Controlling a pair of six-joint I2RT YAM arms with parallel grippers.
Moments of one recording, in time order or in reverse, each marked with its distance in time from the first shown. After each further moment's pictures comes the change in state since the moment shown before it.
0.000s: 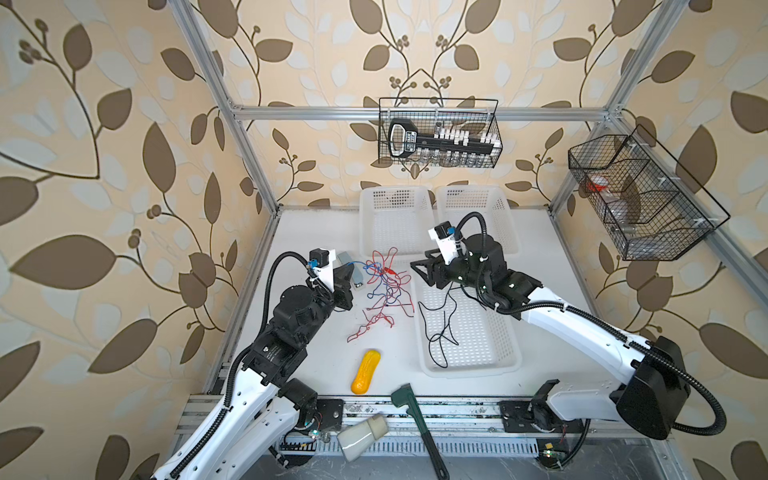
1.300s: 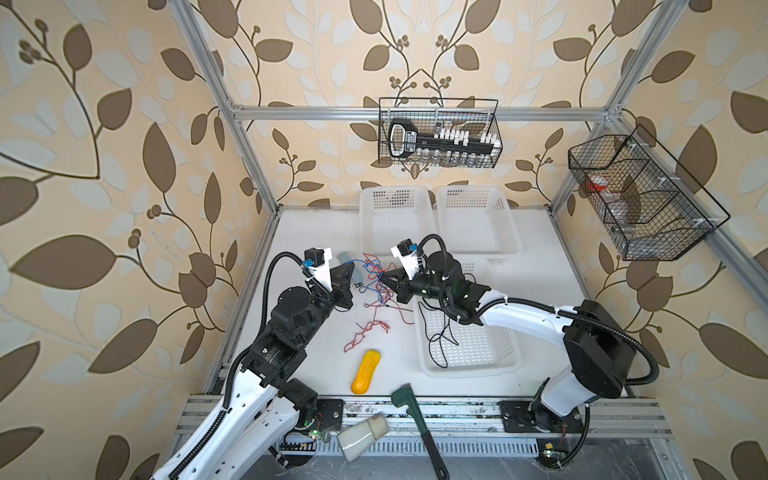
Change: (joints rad) left arm 0.000 -0.011 0.000 0.028 -0.014 -0.084; right arm 0.126 0.274 -0.059 0.426 -0.072 0.132
